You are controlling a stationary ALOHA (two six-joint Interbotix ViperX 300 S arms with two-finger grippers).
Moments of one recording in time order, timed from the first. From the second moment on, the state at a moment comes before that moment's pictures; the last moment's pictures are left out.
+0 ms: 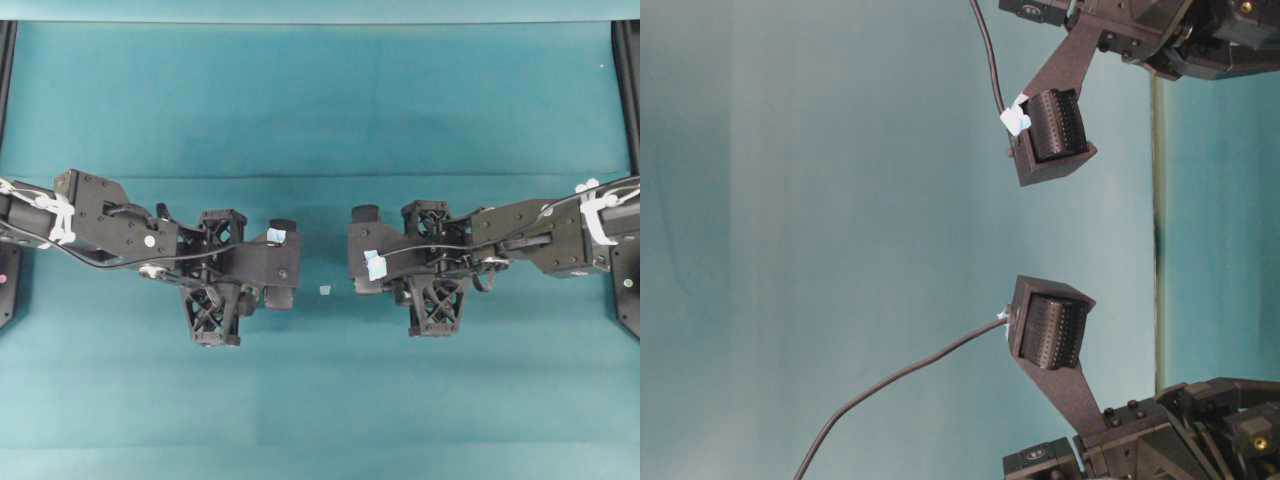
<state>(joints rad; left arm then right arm) -0.01 0.15 0.62 0.02 0.41 0.01 -0.02 0.12 0.68 0.01 0.42 -0.04</state>
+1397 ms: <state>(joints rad) -0.01 0.14 0.62 0.02 0.41 0.01 -0.05 0.09 0.70 0.01 0.42 -0.04</state>
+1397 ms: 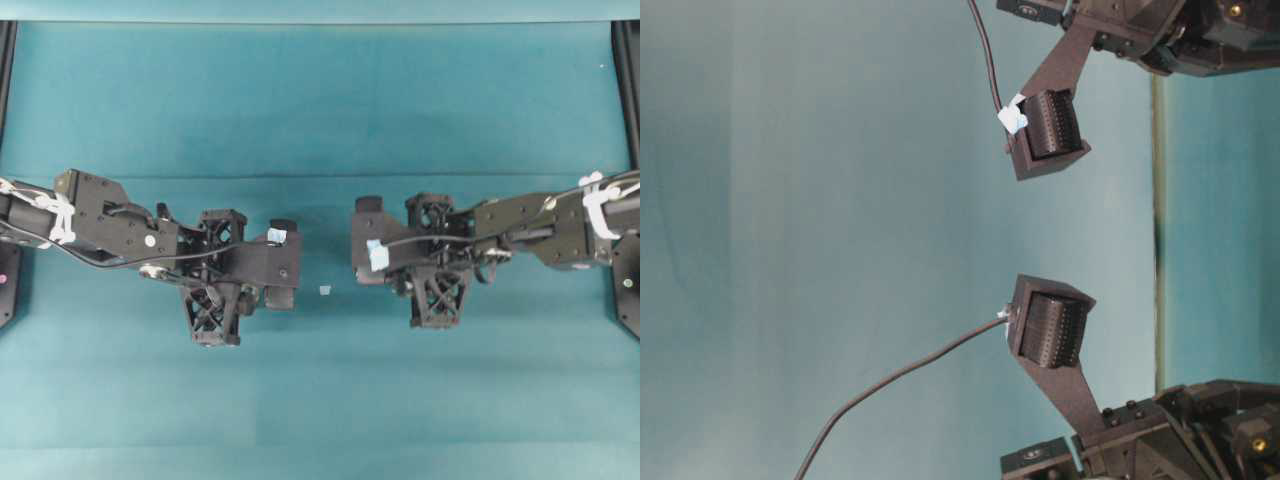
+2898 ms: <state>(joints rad) -0.01 0.00 0.82 0.02 -0.21 -0.05 0.00 -0.05 0.92 0.03 -0.08 0.06</state>
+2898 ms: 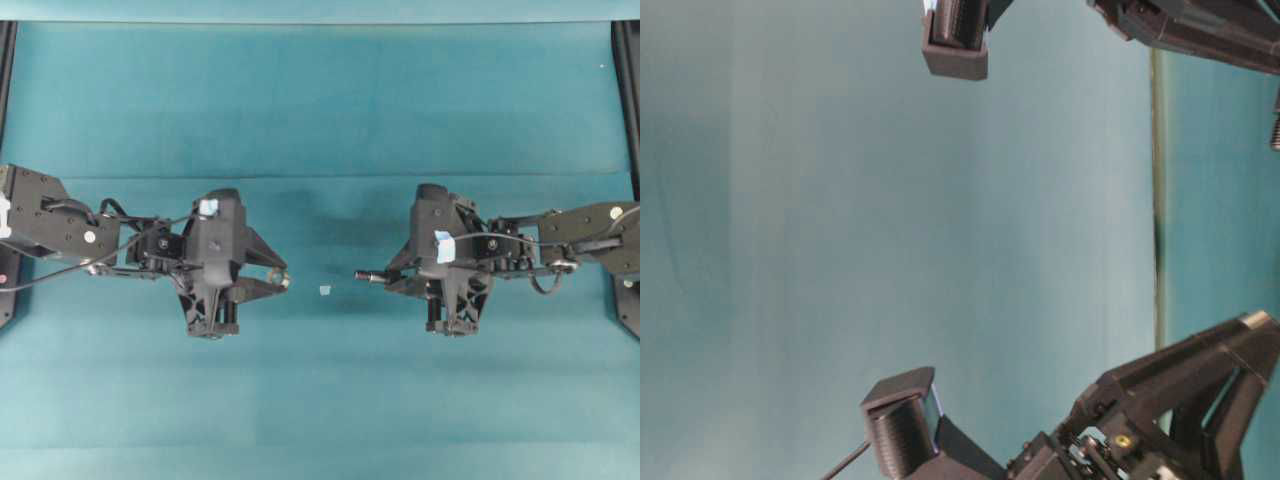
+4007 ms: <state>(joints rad) -0.04 0.09 0.81 0.02 -0.46 -0.21 0.05 0.00 0.95 0.03 -0.29 0.11</state>
